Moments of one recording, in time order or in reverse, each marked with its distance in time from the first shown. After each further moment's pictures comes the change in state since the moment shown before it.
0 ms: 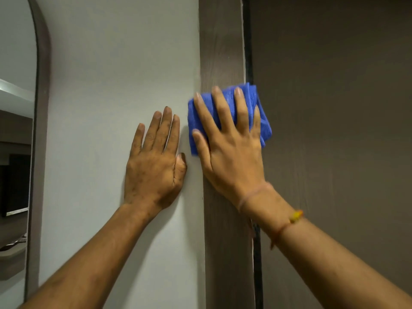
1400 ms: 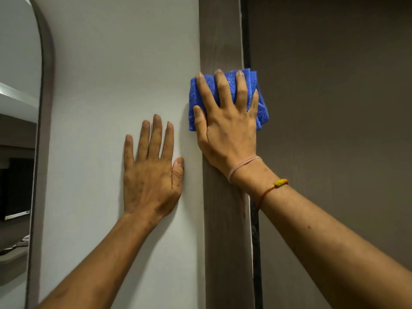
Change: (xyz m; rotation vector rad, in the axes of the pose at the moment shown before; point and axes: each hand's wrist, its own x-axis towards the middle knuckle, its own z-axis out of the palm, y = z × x) left_hand -0.006 0.003 -0.001 0.015 -0.012 -0.137; right_hand 0.049 0.001 0.001 0.011 0.062 0.073
